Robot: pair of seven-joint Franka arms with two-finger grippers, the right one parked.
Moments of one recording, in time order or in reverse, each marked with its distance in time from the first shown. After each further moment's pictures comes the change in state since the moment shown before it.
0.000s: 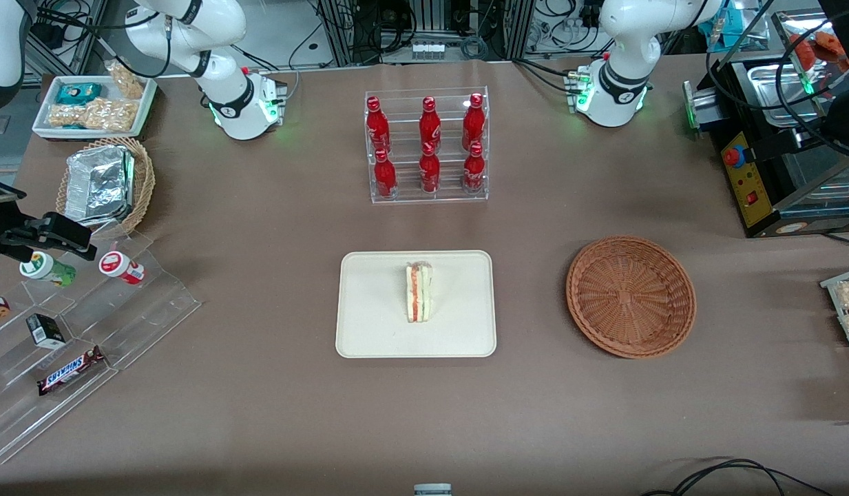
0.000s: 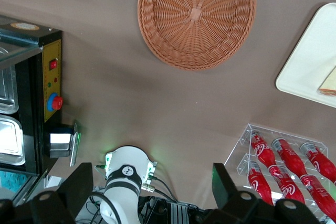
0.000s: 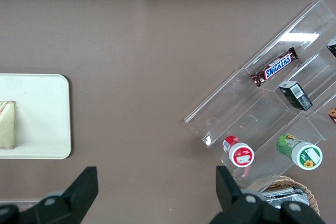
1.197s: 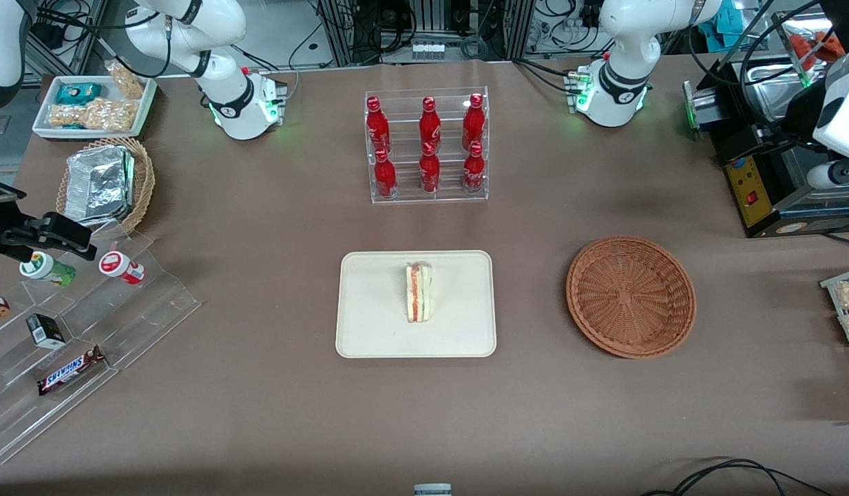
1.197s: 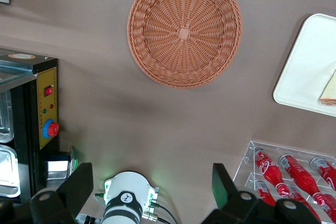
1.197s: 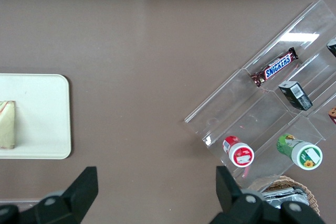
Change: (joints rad) arm -0.007 -0.129 -0.051 -0.208 0.022 0.189 0.020
